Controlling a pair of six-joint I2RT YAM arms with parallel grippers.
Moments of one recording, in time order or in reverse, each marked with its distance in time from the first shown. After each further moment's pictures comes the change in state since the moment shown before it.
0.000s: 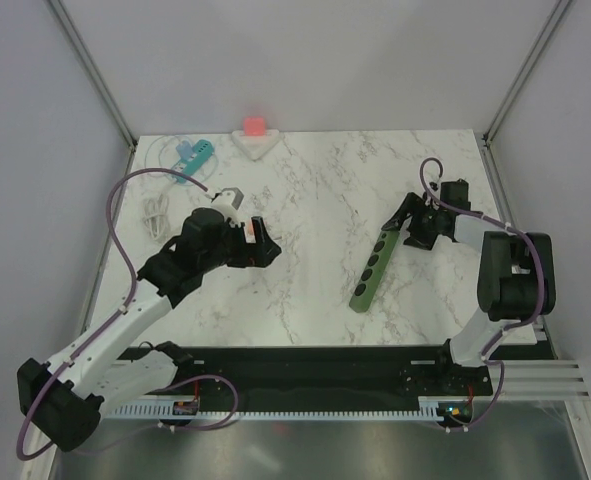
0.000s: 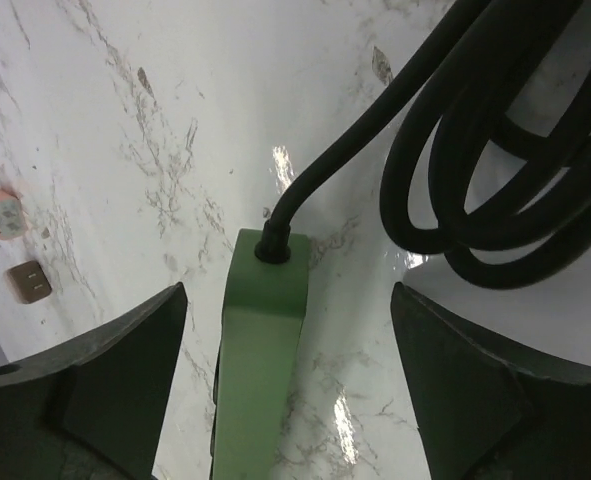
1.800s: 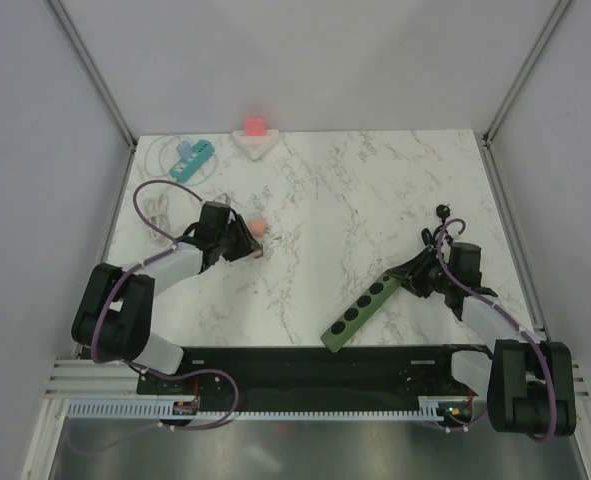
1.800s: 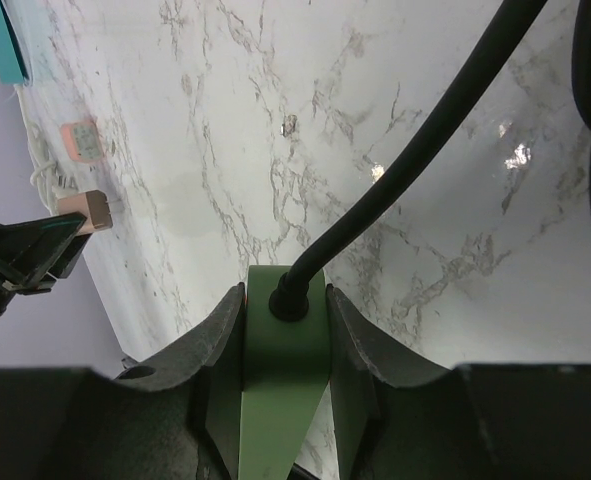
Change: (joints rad) left arm 0.256 0.519 -0.101 0.357 0.037 -0.177; right arm -0.004 -0.655 -0.634 0.170 -0.034 0.332
